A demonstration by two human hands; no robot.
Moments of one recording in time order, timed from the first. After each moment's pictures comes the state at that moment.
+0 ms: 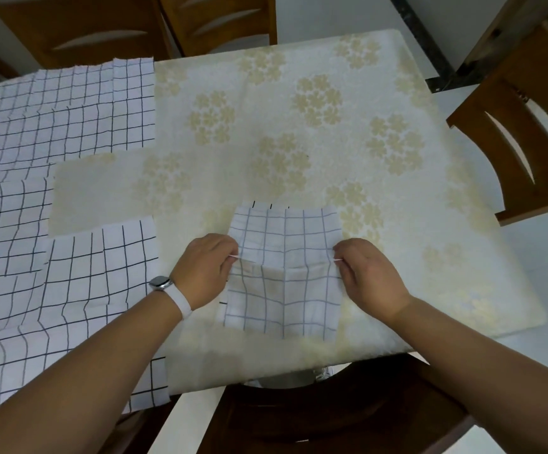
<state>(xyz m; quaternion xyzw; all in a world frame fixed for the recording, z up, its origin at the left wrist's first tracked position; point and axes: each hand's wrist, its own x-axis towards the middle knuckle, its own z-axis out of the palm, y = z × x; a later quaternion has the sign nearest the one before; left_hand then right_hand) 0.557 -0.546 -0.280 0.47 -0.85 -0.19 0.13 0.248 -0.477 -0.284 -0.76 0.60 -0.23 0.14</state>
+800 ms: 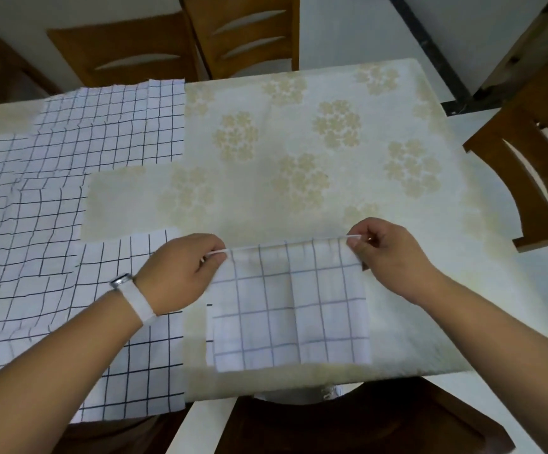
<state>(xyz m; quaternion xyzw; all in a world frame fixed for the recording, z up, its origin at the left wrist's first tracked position) 0.597 -0.549 -0.183 0.50 -0.82 -0.24 0.12 0.265 -0.525 -0.189 -0.56 0.66 -0.27 0.41</state>
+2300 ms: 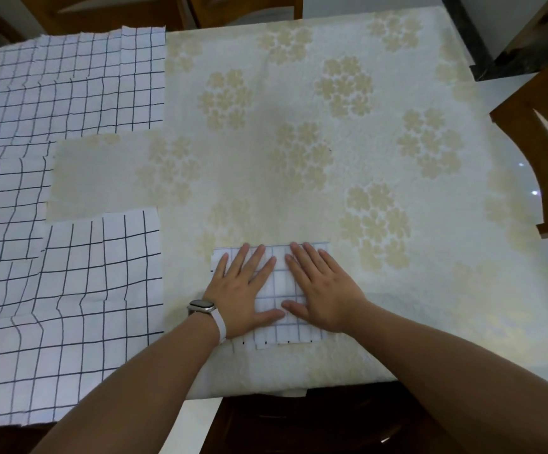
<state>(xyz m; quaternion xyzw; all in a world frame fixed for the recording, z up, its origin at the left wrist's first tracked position) 0.534 -0.519 -0.354 0.49 -0.85 -0.14 -0.14 0.310 -0.508 -0.352 -0.85 0.49 0.10 0.16</state>
